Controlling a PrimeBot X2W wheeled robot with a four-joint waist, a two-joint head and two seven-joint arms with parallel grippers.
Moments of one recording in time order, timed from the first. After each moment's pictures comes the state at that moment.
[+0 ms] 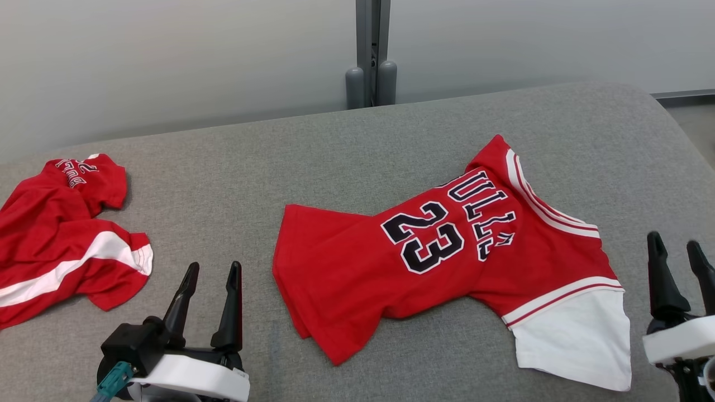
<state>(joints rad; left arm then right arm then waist) -0.03 0.06 -0.11 0.20 -0.36 -0.08 -0.26 -0.04 -0.06 -0.24 0.01 0.45 0.13 0.10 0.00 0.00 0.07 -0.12</state>
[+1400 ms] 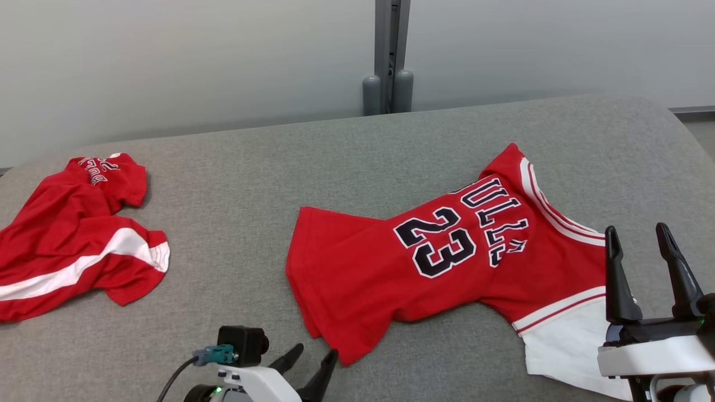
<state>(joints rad) 0.00 0.06 -0.31 0.20 -0.51 -0.10 0.30 -0.03 -0.05 -0.09 0.02 0.12 0.13 -0.26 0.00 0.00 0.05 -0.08</state>
